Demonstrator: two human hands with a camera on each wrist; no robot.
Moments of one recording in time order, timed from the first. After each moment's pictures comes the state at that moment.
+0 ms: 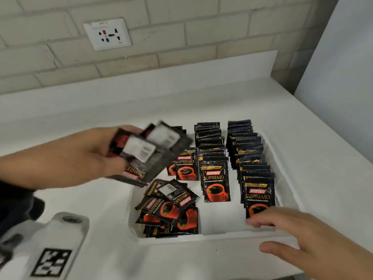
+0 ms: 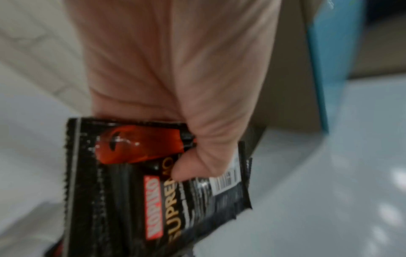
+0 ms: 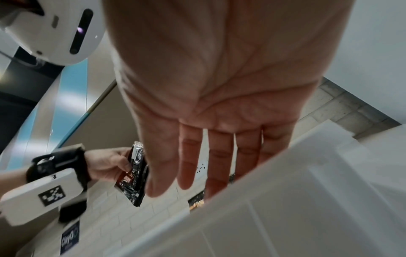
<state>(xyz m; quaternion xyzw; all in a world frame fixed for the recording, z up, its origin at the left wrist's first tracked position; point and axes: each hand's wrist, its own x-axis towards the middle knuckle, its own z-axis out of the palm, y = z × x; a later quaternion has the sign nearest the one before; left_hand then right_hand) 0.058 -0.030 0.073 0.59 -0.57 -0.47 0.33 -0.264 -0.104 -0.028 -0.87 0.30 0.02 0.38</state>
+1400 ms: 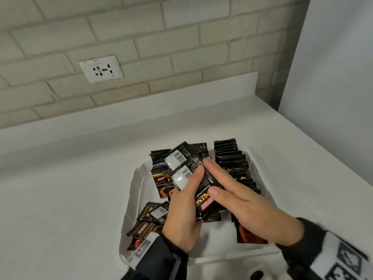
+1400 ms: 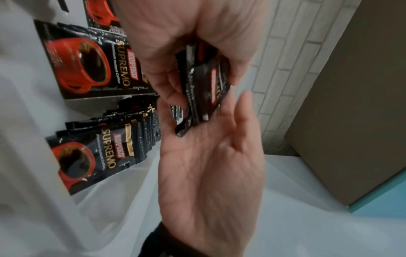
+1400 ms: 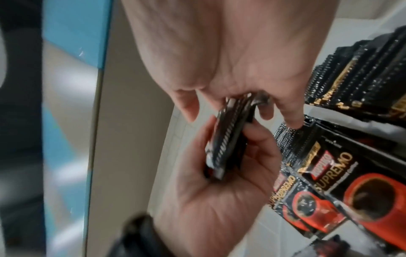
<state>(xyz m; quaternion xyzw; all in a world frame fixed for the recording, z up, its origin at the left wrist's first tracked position) -0.082 -0.086 -0.023 0.43 -0.15 -0.56 0.69 -0.195 -0.127 -0.011 -0.73 0.25 -0.23 0.59</state>
